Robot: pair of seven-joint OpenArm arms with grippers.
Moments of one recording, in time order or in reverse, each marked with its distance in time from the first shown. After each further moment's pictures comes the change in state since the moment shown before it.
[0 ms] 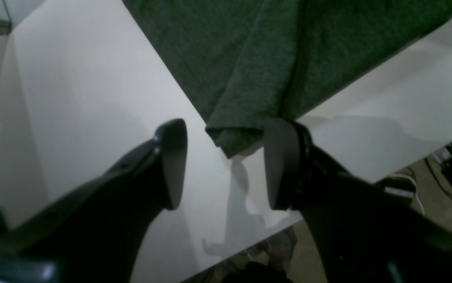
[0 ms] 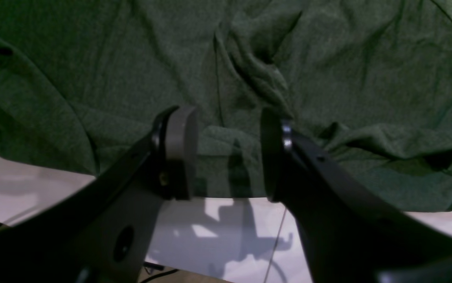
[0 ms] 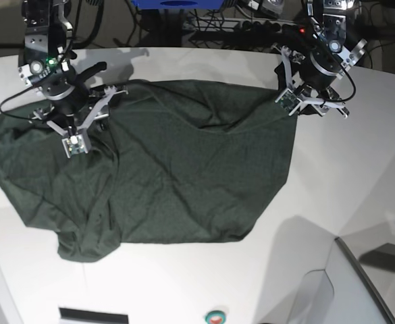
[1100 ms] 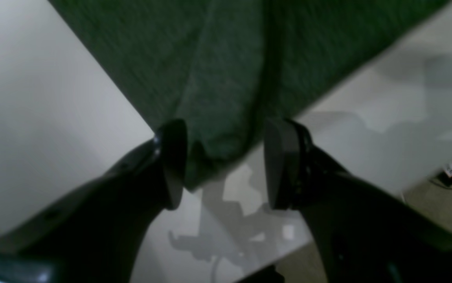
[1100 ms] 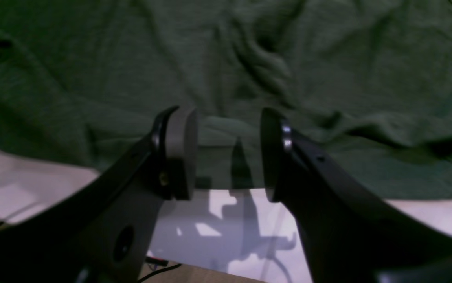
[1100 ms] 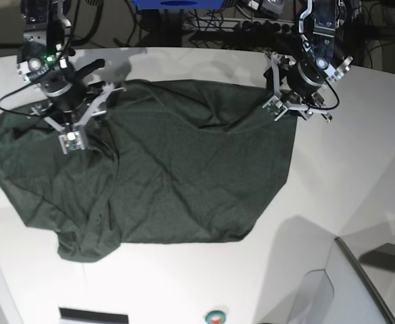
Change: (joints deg) left arm -6.6 -1.2 4.4 -11.1 0.0 0.3 0.0; right arm -0.9 -0.2 1.8 0.0 0.4 0.0 0.0
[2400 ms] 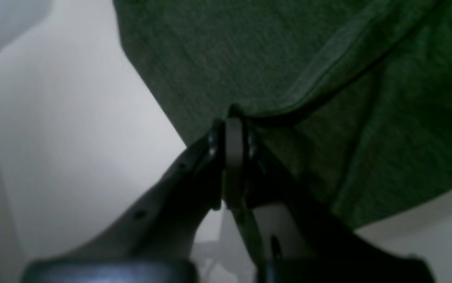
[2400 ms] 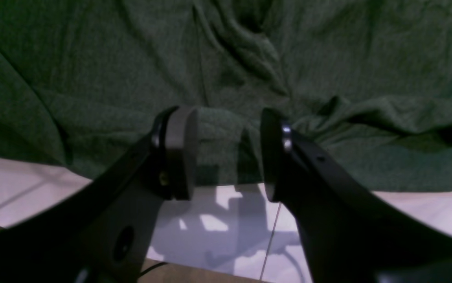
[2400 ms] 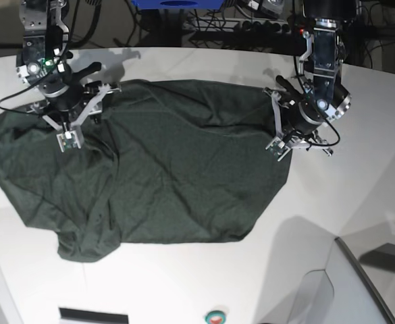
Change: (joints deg) left arm -13.0 0.8 -0.5 -9.8 0.0 0.2 0.0; right arm 1.2 0.0 1.0 -4.2 0.1 0.2 0.1
